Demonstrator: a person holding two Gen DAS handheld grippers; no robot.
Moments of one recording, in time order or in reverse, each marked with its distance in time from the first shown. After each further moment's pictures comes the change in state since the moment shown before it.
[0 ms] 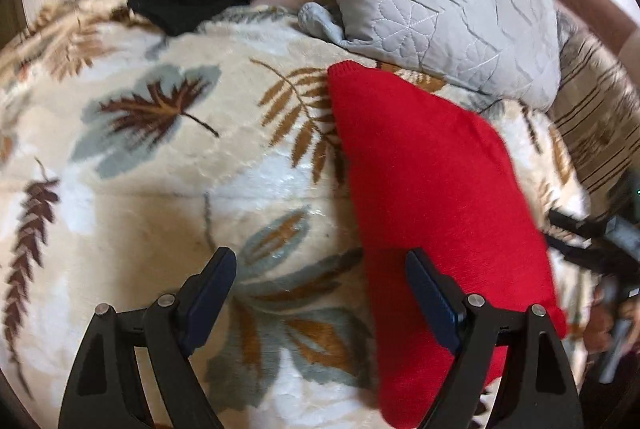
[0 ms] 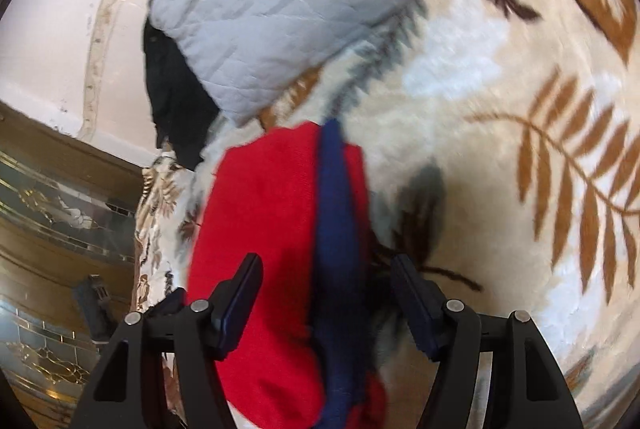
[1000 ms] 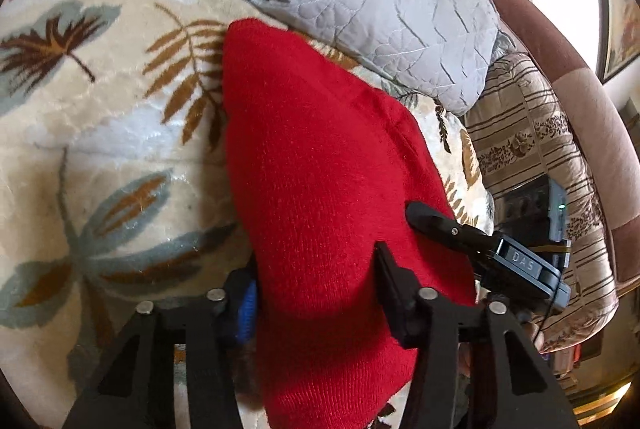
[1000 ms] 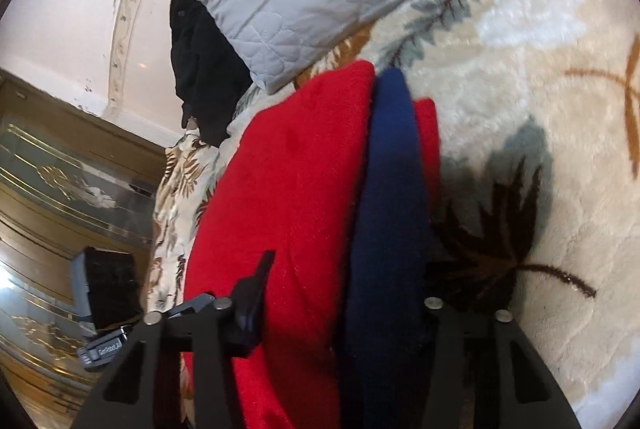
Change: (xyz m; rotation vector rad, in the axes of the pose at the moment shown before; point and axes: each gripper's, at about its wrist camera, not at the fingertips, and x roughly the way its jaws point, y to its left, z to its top) left arm 0.026 -0.032 -0.006 -0.070 0.068 -0.381; right arm 0.049 0.027 -0.020 -0.088 -0.008 0.108
